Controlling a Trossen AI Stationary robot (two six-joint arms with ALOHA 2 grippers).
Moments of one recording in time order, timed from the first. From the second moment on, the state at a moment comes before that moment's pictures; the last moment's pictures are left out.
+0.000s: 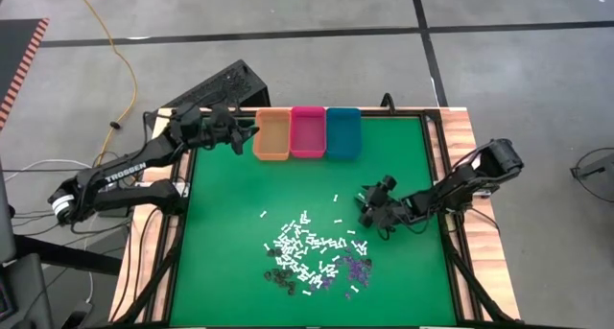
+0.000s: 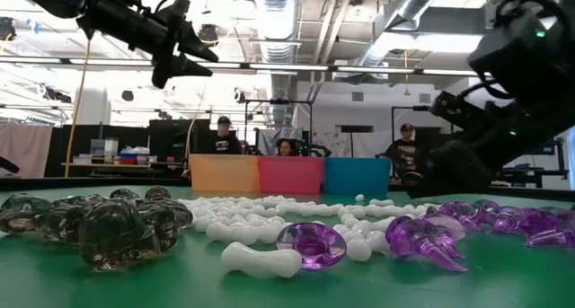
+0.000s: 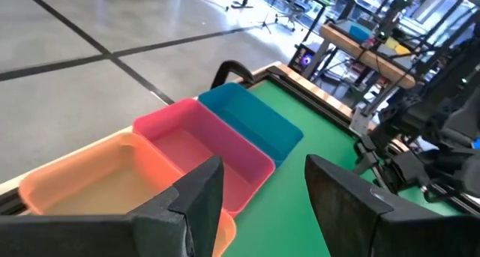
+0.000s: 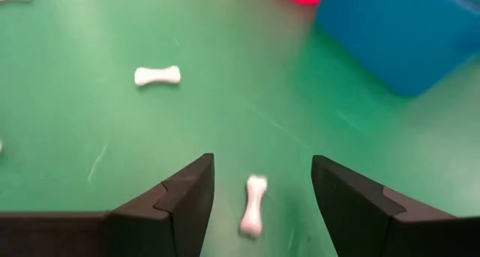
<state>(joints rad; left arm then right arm) 0.68 0.88 0.59 0.13 0.24 -0.36 0.33 1.51 0.29 0.40 0.81 0.52</state>
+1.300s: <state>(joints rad) 0.58 0.88 0.59 0.12 0.12 -0.32 0.29 1.70 0.19 0.73 0.67 0.50</state>
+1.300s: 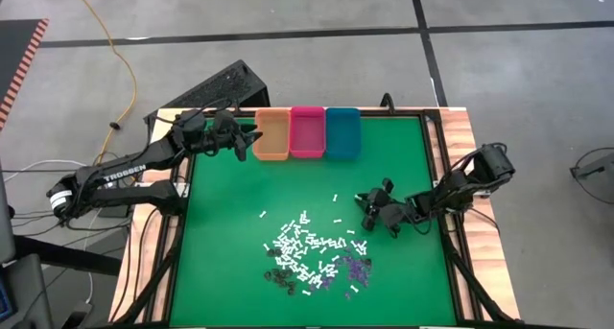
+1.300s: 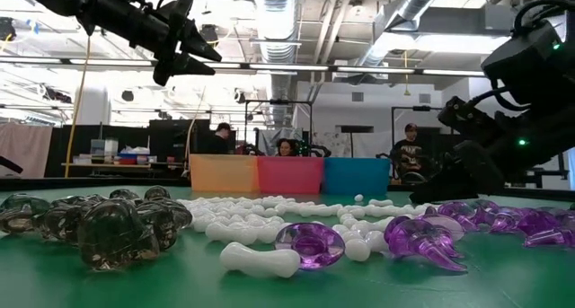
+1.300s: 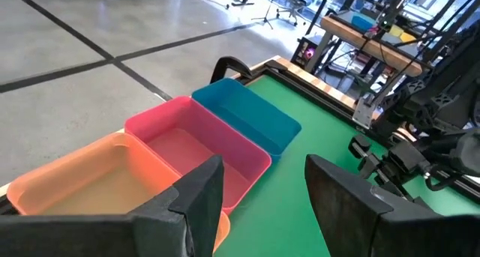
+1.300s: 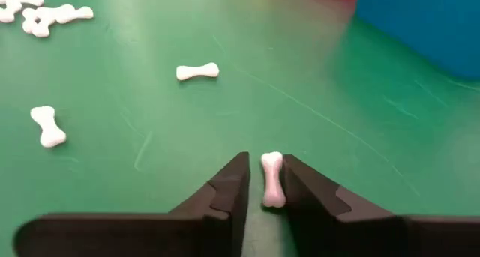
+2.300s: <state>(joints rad) 0.58 0.88 0.59 0.12 0.13 -0.32 0.05 1.40 0.29 0.73 0.59 0.11</state>
